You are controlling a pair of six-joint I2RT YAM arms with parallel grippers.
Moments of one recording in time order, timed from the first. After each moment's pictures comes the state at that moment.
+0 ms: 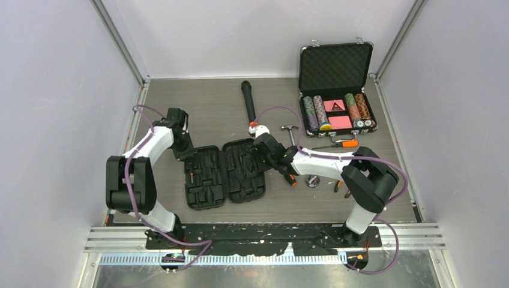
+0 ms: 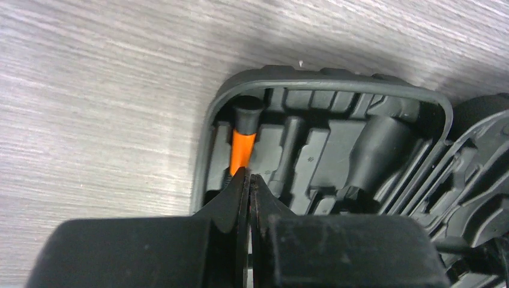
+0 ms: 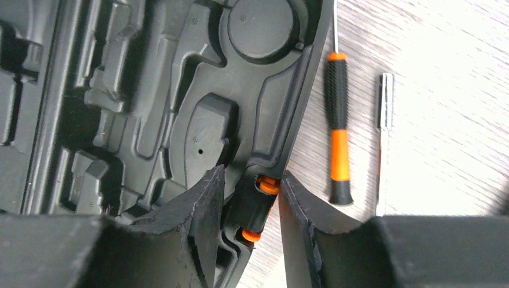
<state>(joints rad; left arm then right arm) -0.06 1.61 1.05 -0.74 0.01 -0.41 0.88 1.71 0.99 -0.08 0.15 0.37</state>
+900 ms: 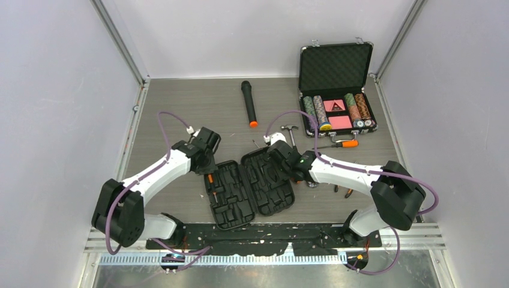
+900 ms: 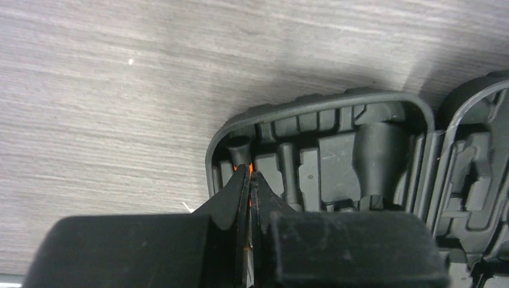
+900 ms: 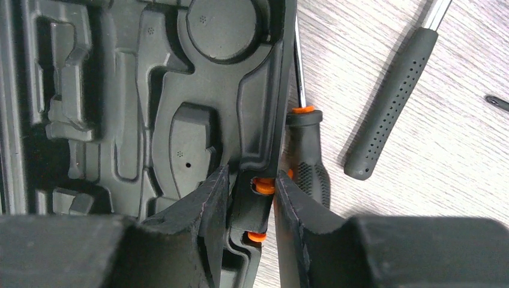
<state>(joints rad) -0.48 1.33 0.85 -0.69 -0.22 -0.64 0.88 1.47 0.86 -0.38 0.29 0.29</state>
